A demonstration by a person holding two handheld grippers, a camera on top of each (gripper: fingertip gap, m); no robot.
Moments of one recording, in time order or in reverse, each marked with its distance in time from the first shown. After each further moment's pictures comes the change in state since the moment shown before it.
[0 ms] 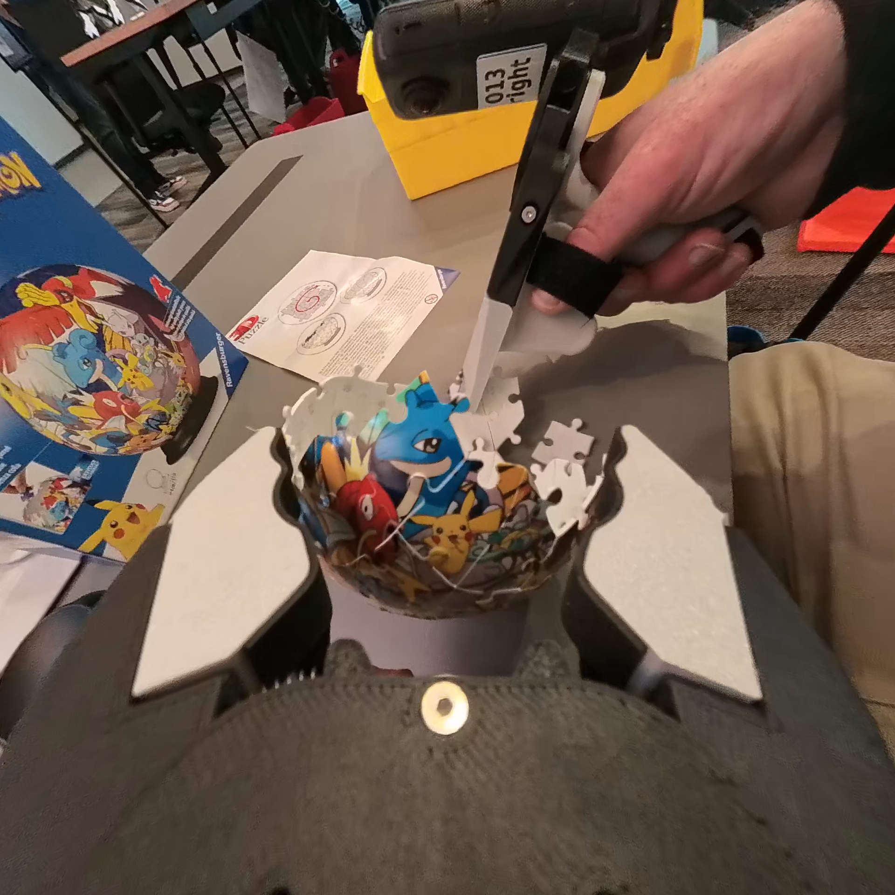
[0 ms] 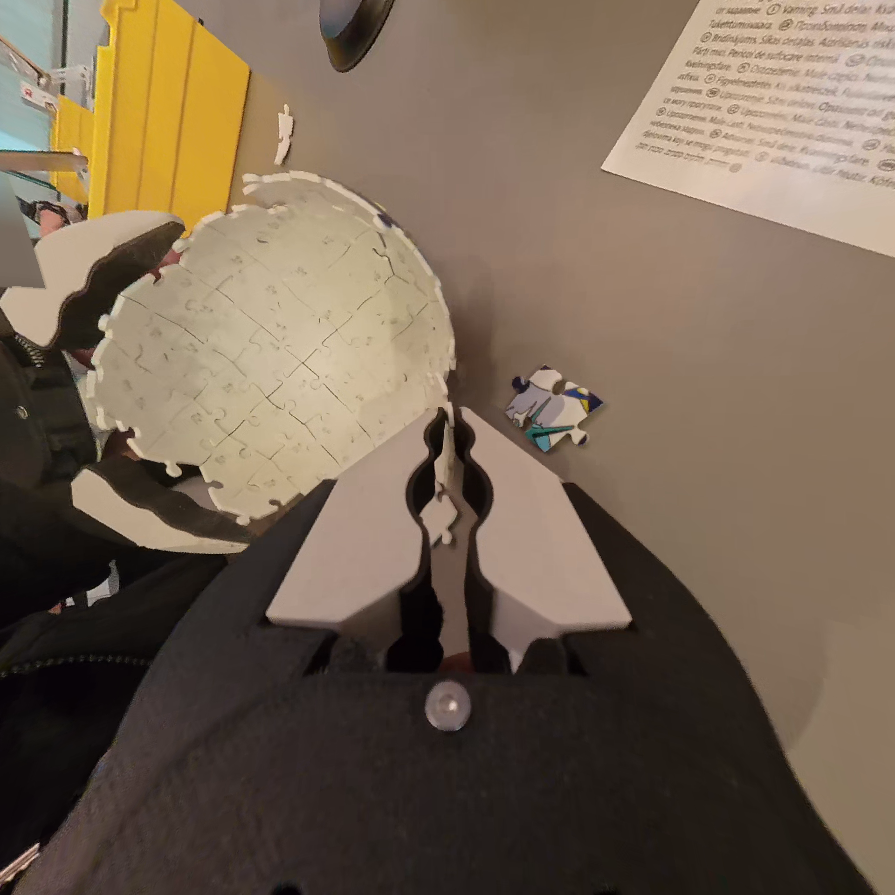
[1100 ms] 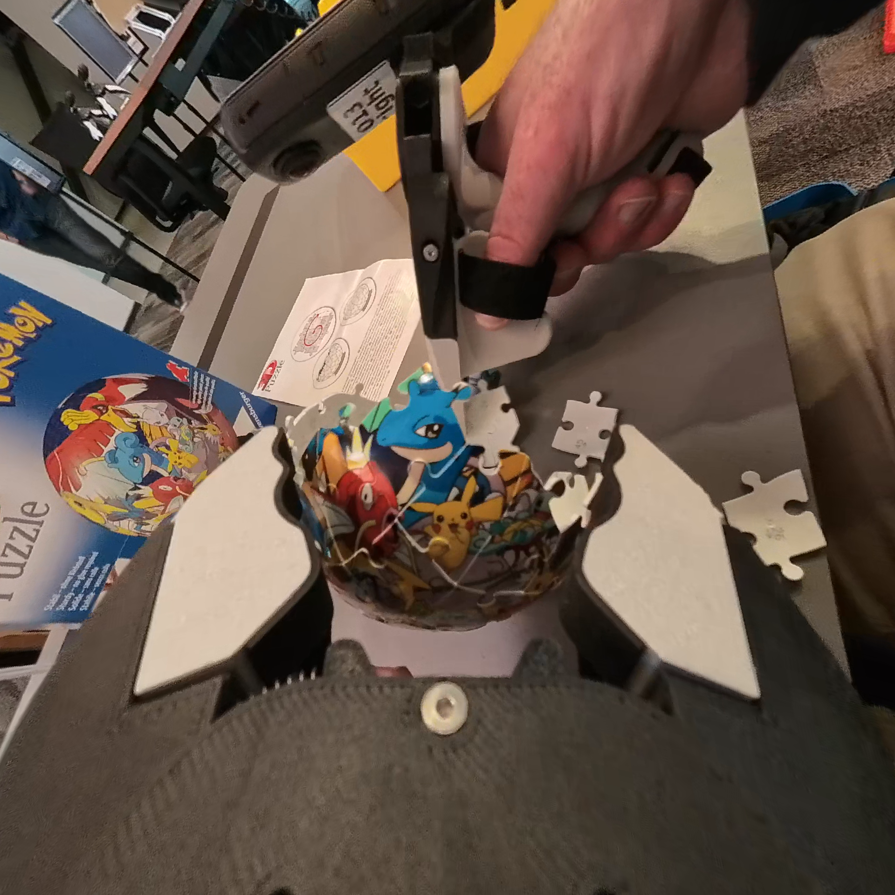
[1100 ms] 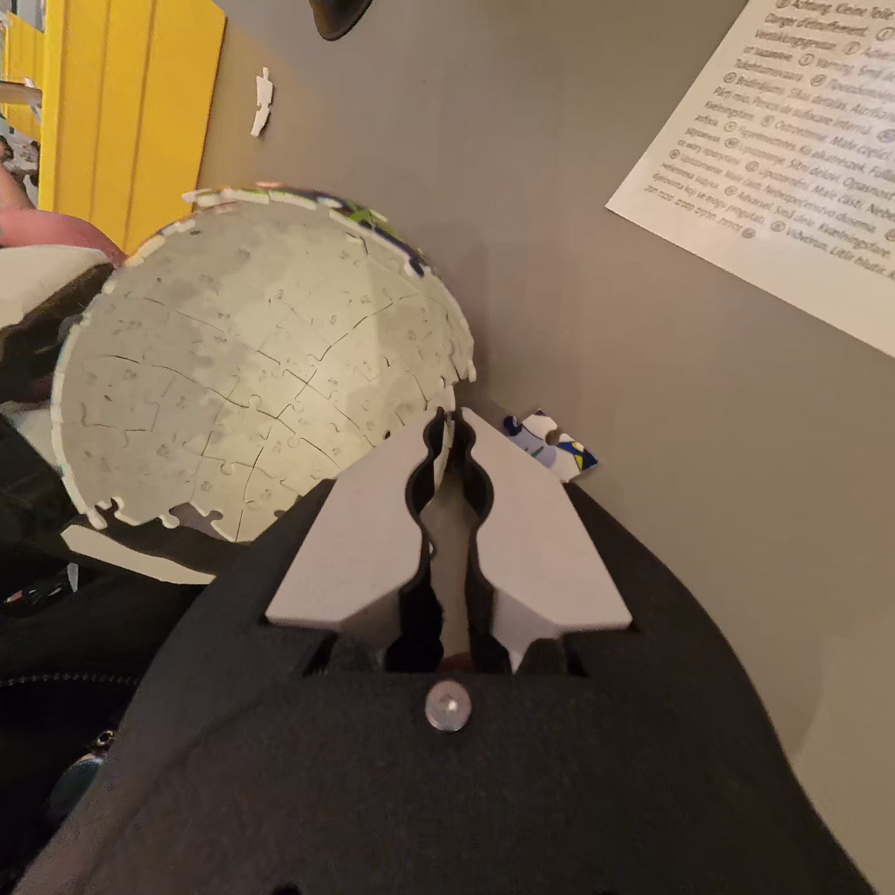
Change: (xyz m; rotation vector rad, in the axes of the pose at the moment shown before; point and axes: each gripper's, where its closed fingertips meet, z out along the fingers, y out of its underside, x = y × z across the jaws) left arm 0.008 -0.001 0.018 -0.074 -0.014 0.316; right arm 0.008 -0.008 0.016 -0.063 0.015 -0.068
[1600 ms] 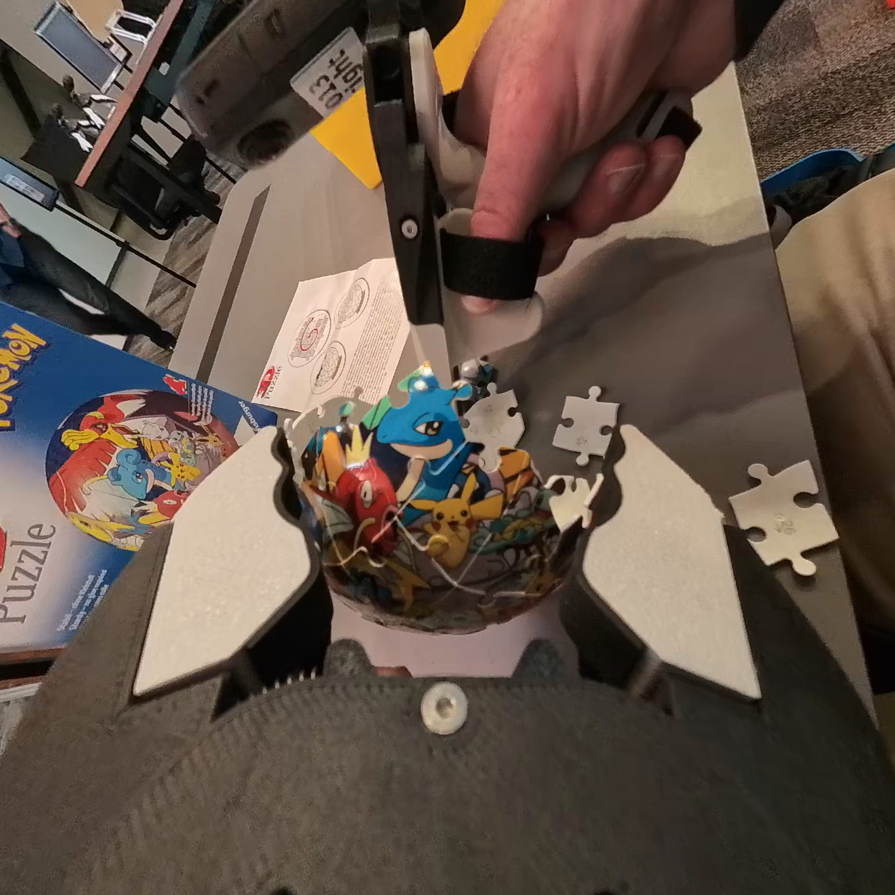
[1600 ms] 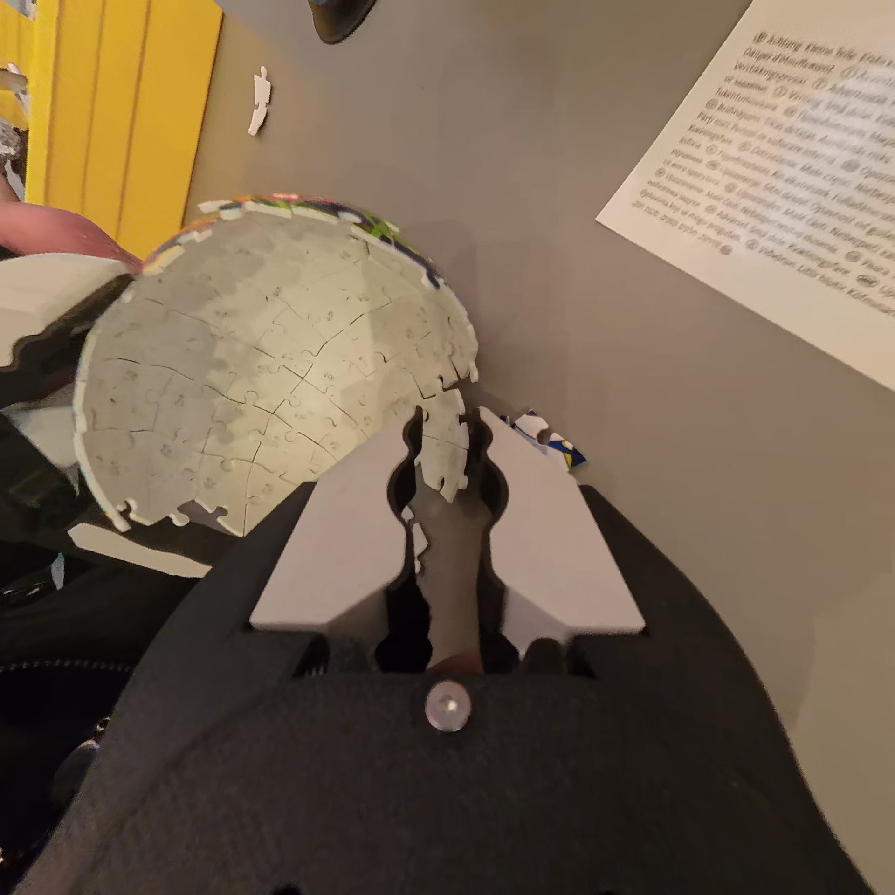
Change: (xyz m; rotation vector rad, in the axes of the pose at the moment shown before) left arm 0.002 0.000 0.004 -0.019 0.014 0.051; right arm 0.001 -0.002 -0.006 0.002 0.021 -0.026
